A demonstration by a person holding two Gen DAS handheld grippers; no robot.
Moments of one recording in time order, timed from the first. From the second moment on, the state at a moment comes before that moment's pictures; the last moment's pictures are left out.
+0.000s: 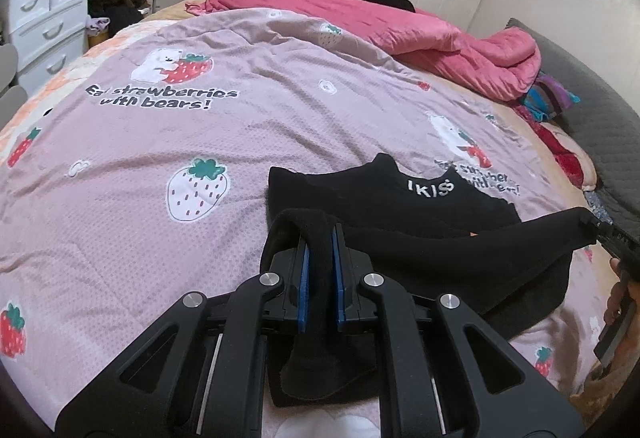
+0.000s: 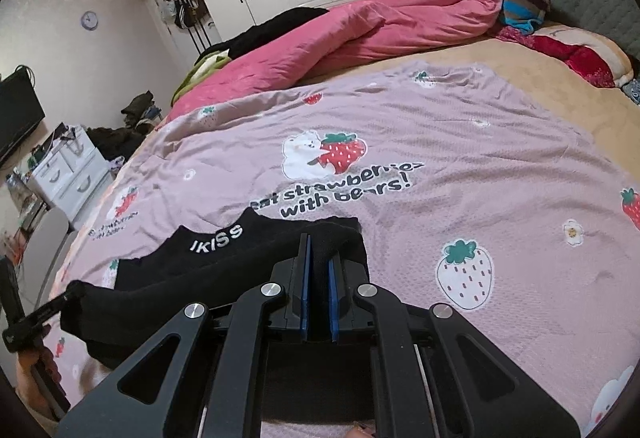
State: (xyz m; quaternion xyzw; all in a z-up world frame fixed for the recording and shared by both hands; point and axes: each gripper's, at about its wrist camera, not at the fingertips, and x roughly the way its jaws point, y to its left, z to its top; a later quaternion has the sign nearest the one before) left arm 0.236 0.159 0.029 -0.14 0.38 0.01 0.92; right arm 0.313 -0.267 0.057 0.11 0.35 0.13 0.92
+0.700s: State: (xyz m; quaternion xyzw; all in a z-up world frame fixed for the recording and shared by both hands) left arm 0.214 0.148 0.041 -0.11 0.36 0.01 0.93; right arm 0.301 -0.269 0.038 0.09 0.34 0.14 0.92
